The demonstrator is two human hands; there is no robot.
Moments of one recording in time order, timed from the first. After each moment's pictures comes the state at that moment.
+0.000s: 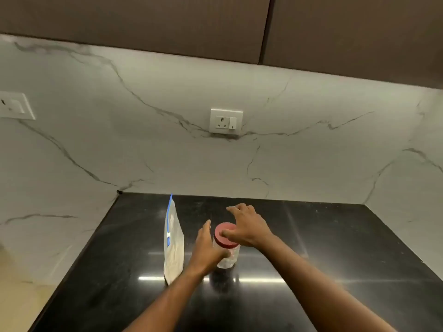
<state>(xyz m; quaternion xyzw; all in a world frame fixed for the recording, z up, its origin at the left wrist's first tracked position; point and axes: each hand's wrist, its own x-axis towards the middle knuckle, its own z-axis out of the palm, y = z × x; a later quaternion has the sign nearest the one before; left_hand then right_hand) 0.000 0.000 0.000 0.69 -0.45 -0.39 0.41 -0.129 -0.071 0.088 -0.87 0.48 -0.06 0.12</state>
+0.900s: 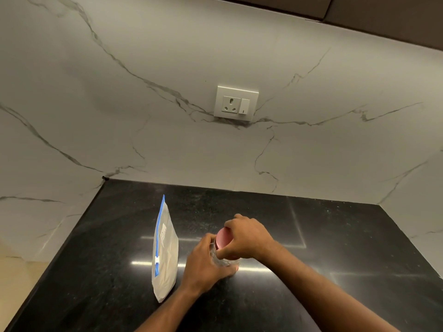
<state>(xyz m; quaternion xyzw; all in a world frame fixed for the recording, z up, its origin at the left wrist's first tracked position) 0.017 -0.038 -0.059 0.69 -0.50 -0.33 0.40 -0.099 -0.122 0.065 -0.87 0.46 0.09 0.13</state>
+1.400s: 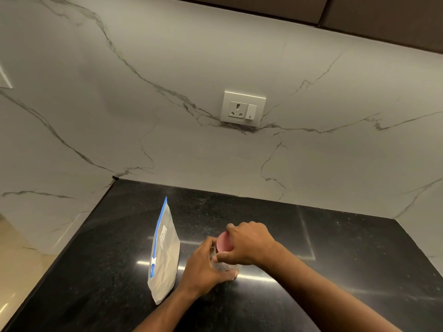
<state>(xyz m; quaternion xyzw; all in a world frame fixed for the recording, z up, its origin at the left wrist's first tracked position) 0.019 -0.043 -0.059 0.68 -0.51 -0.33 0.40 -0.101 -0.130 0.075 -0.91 0.38 0.16 0.01</state>
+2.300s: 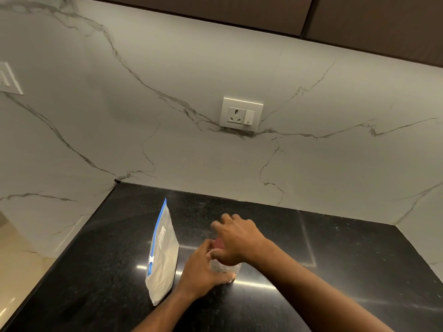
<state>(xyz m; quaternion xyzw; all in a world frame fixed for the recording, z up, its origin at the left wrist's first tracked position) 0.018 -0.044 -0.064 0.69 -0.51 -0.32 0.40 -0.088 -0.128 0.083 -0.94 0.33 0.13 0.00</state>
